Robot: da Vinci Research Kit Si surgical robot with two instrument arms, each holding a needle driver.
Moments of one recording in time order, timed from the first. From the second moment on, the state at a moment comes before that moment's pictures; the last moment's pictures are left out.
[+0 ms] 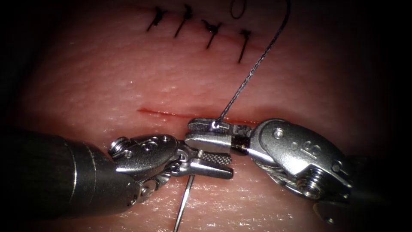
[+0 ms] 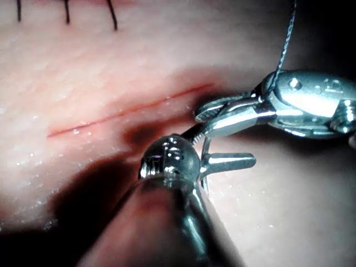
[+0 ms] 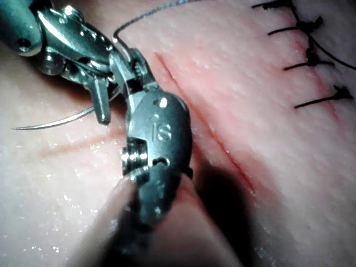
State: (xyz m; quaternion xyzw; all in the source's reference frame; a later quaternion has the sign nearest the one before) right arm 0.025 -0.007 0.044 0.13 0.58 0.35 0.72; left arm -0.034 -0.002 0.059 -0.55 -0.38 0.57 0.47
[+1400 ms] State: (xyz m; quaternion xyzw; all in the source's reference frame) right arm 0.019 -0.006 0.043 0.05 0.53 0.37 0.76; left arm -0.028 -0.001 0.058 -0.50 -0.14 0.78 0.35
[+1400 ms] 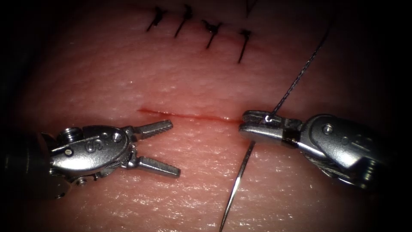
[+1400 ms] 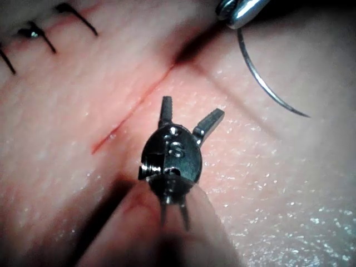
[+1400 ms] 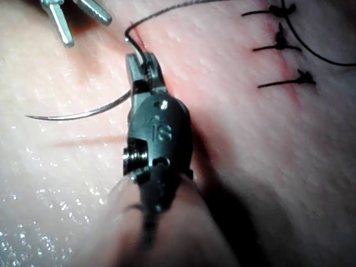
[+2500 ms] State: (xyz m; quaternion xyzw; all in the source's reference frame) right arm 0.019 -0.006 0.043 0.05 0.53 0.32 0.78; left arm -0.027 -0.001 0.058 -0.50 -0.11 0.80 0.31
